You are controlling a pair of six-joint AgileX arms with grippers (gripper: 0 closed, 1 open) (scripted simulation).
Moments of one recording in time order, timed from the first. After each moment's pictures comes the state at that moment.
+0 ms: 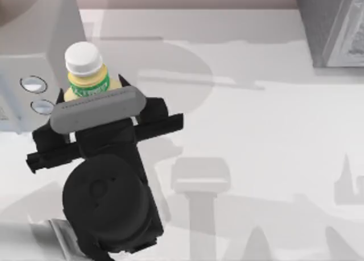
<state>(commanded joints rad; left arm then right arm) -1.06 1.50 0.48 1.23 -1.34 0.19 0.00 0.00 0.00 0.00 0.00 0.00</state>
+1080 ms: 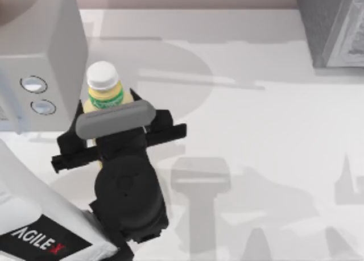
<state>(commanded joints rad) -0.95 1.82 0.48 1.44 -1.22 0.10 0.00 0.00 0.00 0.00 0.00 0.00</state>
